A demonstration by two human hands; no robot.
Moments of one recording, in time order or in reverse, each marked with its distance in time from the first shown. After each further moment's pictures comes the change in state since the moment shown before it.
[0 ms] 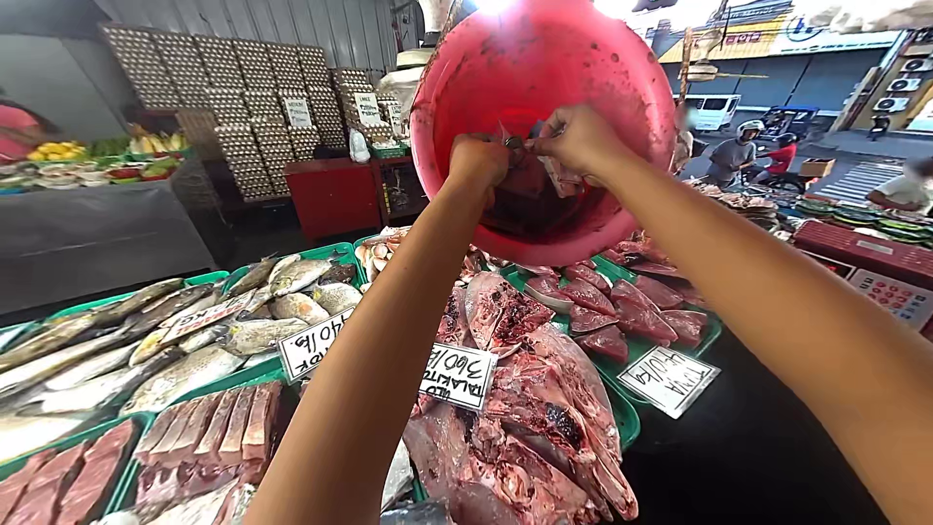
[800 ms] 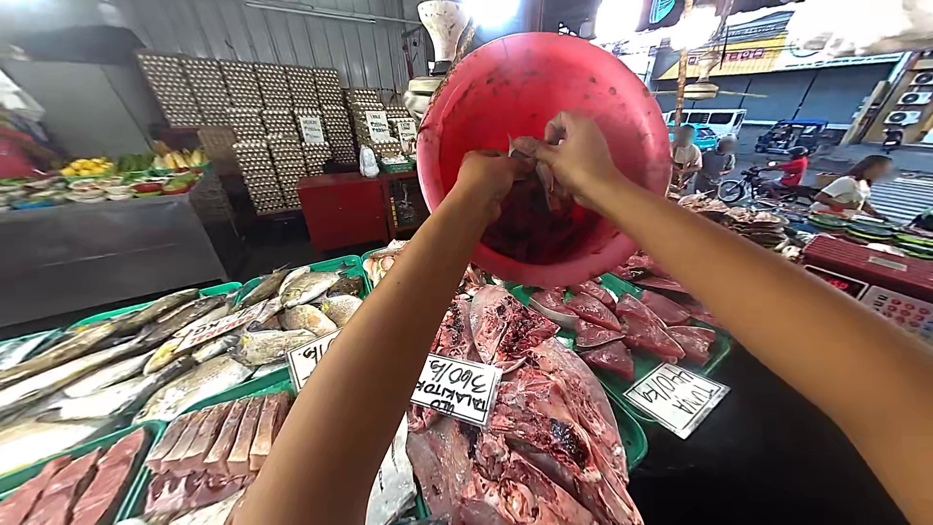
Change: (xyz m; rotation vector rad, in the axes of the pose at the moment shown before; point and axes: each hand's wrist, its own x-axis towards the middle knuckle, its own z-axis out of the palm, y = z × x) left_hand -0.013 0.013 -0.001 -0.139 -0.068 -0.019; right_hand -0.012 -0.013 0.005 0.174 0.163 -0.125
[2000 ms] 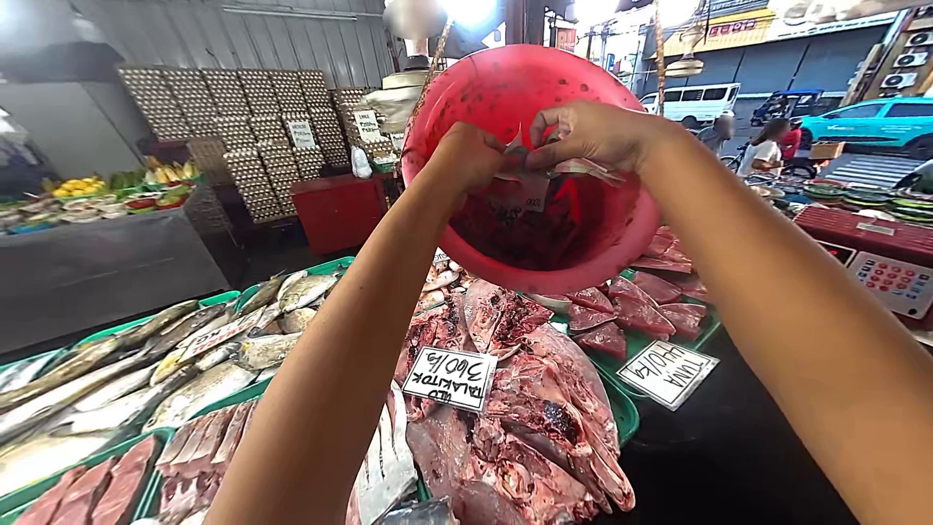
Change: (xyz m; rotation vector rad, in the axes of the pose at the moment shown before) left_hand -0.028 0.033 -0.004 0.614 -0.185 0.141; right_hand 0.001 0.012 -0.066 0.215 -0.597 0.019
